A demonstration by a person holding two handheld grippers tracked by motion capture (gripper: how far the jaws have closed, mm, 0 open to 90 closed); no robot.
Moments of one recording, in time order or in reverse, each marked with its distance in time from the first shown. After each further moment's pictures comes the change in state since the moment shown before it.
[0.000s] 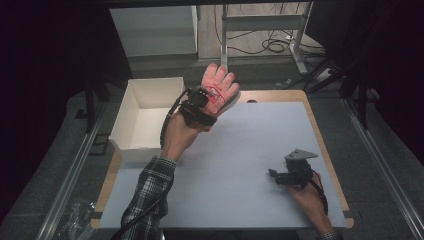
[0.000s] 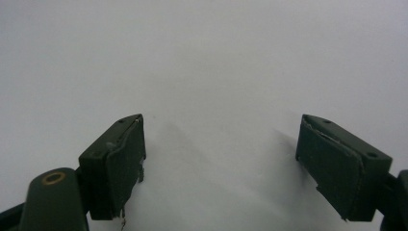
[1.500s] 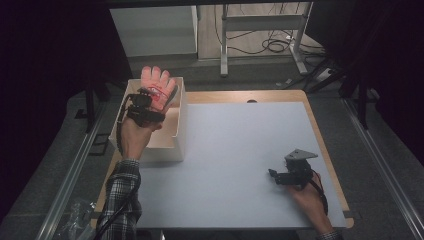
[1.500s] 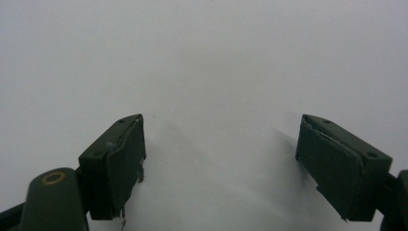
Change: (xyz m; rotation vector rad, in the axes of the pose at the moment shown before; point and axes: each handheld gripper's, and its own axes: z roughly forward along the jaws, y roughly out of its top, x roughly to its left) left arm 0.119 -0.085 -0.007 0.001 0.171 -0.322; right arm 0.000 0.000 0.000 -0.001 -0.002 -0.001
